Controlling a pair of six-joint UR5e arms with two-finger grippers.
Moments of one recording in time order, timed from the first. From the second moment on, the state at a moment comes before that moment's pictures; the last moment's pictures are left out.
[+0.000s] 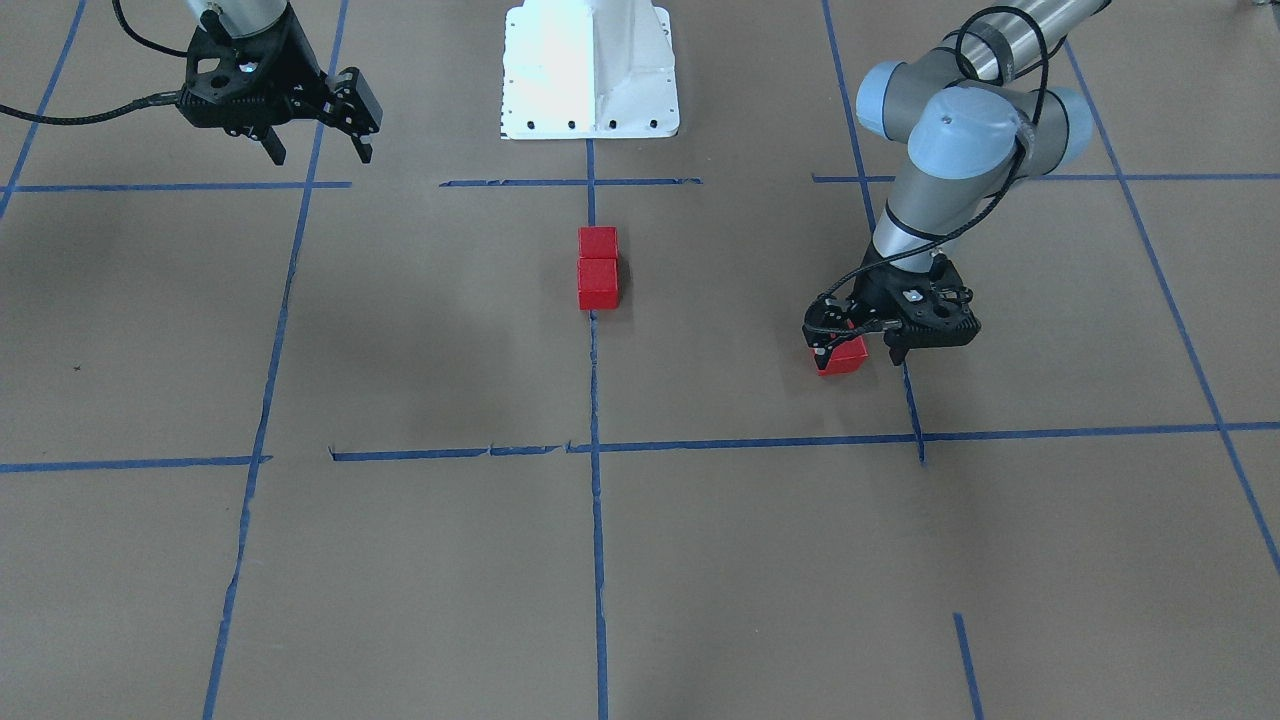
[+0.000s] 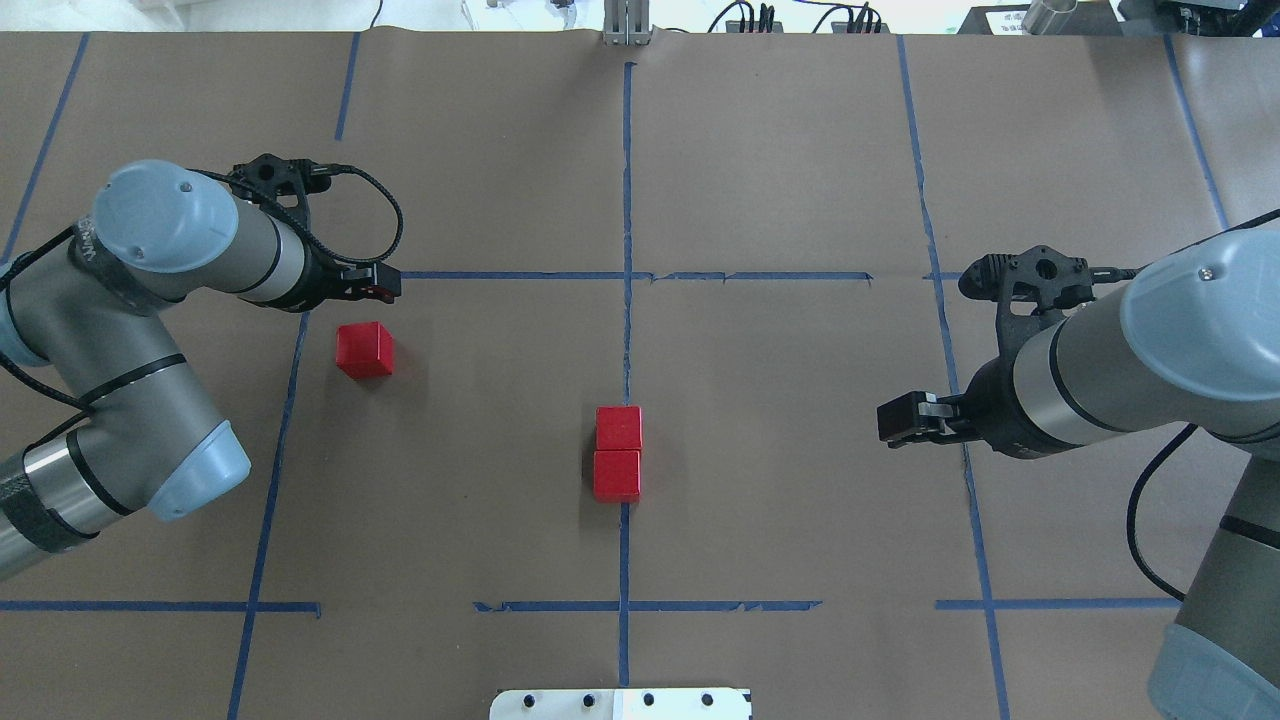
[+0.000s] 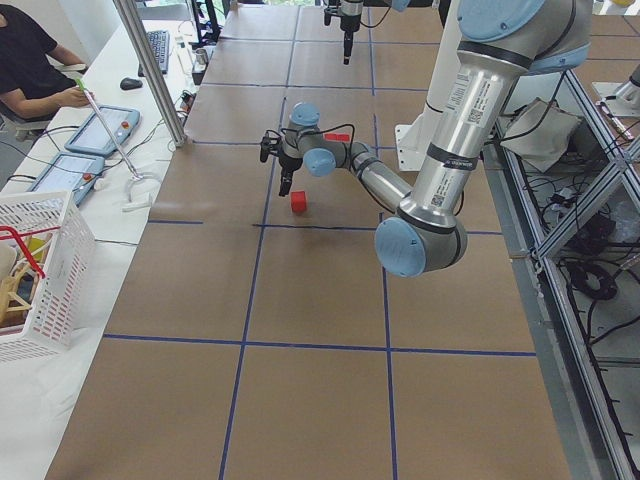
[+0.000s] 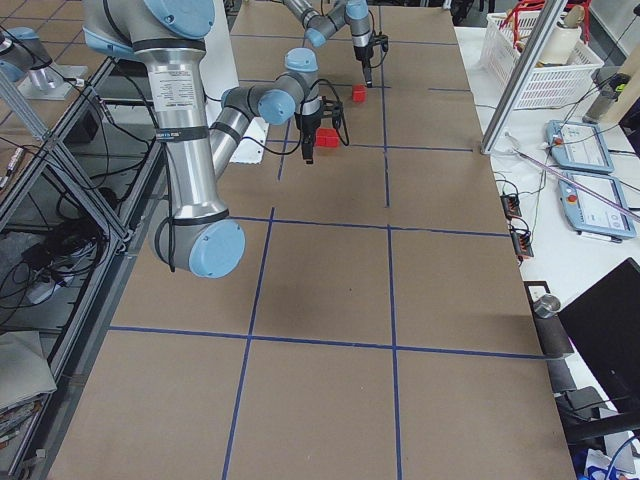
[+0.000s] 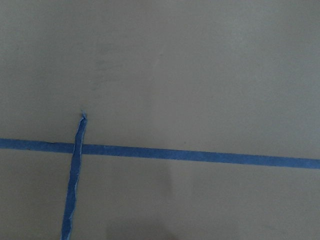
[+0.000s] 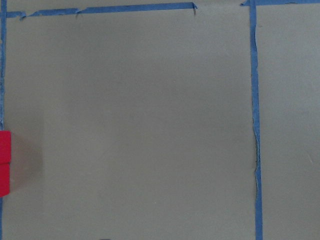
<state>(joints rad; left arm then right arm) -0.73 -1.92 -1.71 -1.91 -1.86 -1.17 0.58 -1.40 2.33 -1.75 1.92 1.19</state>
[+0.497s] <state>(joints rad) -0.72 -1.90 -1.70 -1.91 -1.89 -1.27 0.57 -1.40 2.33 -1.75 1.92 1.19</state>
